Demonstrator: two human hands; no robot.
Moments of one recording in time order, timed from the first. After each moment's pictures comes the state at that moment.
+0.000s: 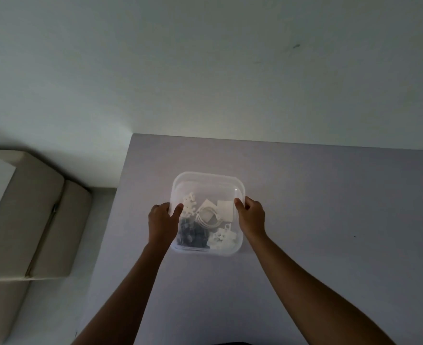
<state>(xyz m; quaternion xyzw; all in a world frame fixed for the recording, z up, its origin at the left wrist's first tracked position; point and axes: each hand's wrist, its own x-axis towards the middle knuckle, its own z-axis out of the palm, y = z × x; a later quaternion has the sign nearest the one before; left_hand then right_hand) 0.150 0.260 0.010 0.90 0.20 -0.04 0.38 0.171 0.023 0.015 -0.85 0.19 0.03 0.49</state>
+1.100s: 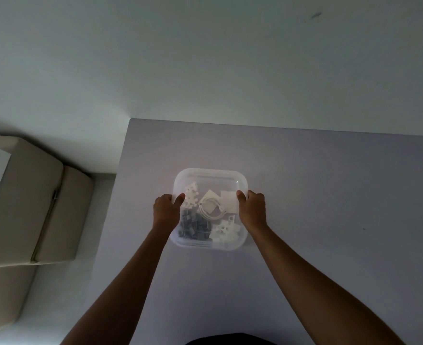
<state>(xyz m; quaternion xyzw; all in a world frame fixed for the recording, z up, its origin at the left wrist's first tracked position) 0.176 0.261 -0.018 0.88 0.24 -0.12 0.40 0.187 0.029 -0.017 -0.88 0.23 0.11 0.39</state>
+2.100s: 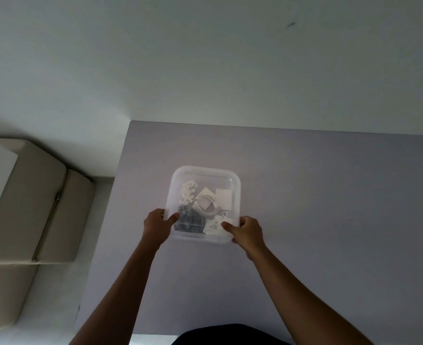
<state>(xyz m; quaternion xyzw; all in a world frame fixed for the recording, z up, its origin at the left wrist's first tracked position) 0.106 0.263 0.002 0.84 0.27 -0.18 0.43 0.092 0.012 0.008 -0.80 0.26 0.22 0.50</state>
